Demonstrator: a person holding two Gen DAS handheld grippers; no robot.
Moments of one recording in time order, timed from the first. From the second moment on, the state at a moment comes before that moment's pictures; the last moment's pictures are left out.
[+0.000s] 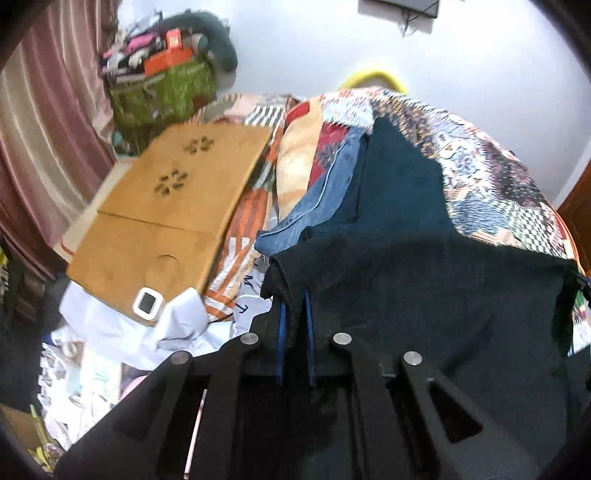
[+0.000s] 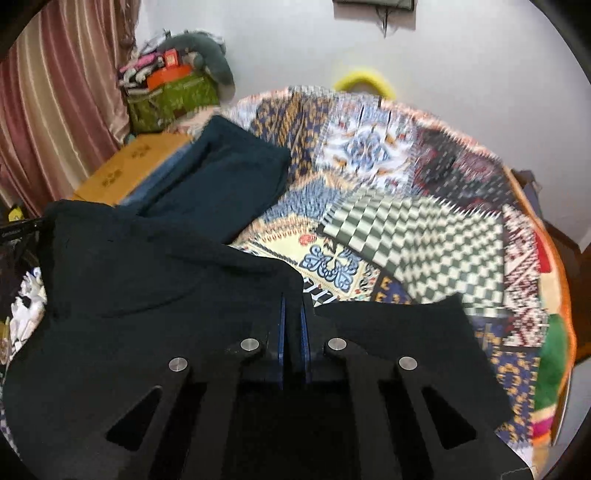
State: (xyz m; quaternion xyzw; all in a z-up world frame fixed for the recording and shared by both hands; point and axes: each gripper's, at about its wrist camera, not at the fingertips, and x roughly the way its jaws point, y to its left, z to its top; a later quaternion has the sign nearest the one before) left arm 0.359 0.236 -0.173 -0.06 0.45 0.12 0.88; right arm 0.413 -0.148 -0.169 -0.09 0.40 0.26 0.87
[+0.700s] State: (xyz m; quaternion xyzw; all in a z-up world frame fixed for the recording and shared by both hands) left arm 0.187 0.225 -0.158 -0.07 0.45 0.10 0.89; right arm 0.241 -0.183 -0.142 -0.10 0.36 0.30 0.88
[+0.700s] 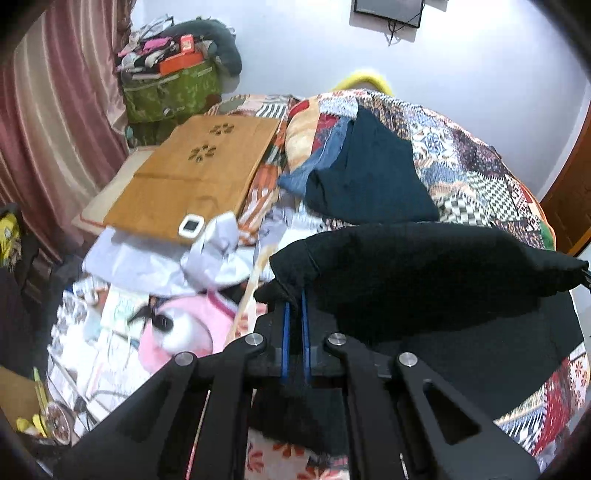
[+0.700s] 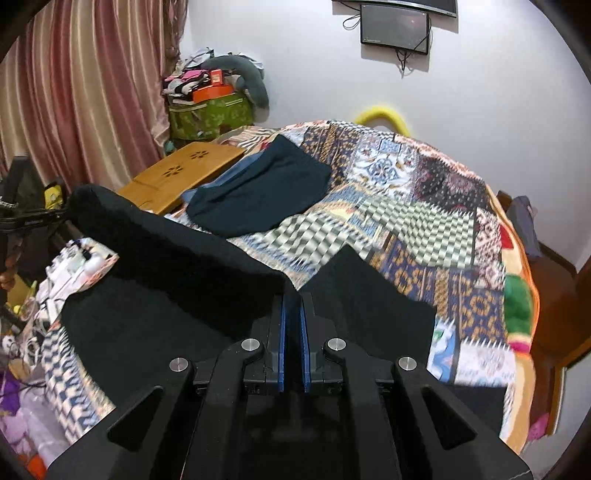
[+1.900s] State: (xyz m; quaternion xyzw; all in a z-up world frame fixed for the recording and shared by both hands) left arm 0.210 0.160 -0.137 -0.03 0.40 0.10 0.91; right arm 0.243 -0.230 -0.137 -0.03 0.37 0.25 0.89
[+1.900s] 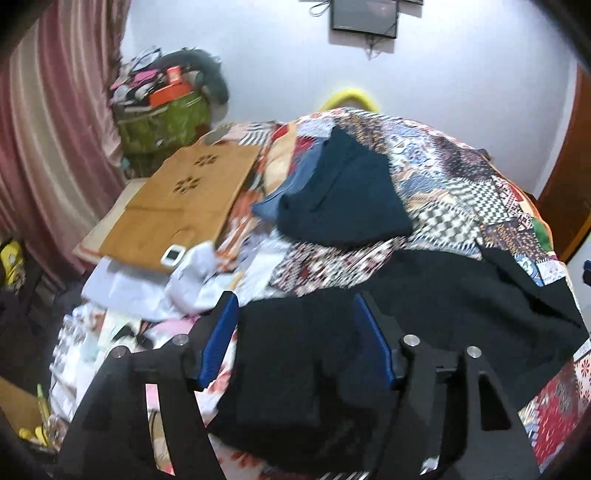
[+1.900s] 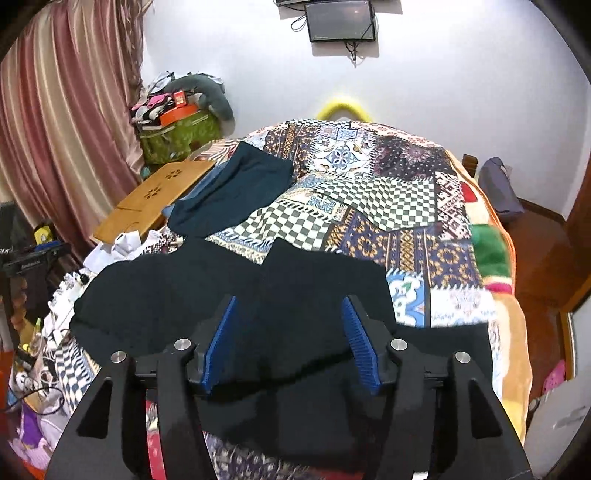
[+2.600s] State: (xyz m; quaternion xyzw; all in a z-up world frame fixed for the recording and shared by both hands) left arm 0.327 0.091 -0.197 -0.02 0.46 0.01 0.89; right arm 0.397 -0.145 -0.227 -0.04 0.52 0.30 0.80
